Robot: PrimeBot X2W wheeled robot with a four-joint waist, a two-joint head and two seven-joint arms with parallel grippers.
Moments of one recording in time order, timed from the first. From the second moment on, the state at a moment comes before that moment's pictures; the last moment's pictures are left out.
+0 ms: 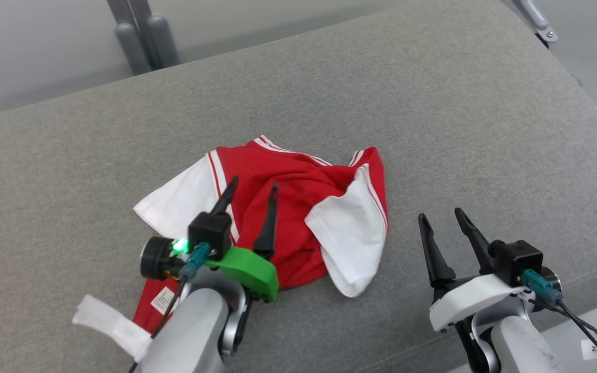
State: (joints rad) left arm -0.44 0.05 -0.58 0.49 -0.38 0.12 -0.26; right arm -0.18 -0.05 0.14 0.34 0.21 0.13 -0.26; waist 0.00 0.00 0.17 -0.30
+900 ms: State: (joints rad) left arm 0.00 0.05 -0.17 0.36 -0.27 0.07 -0.26; right arm -0.11 -0.05 0.14 0.35 0.18 0.13 -0.26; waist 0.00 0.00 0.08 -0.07
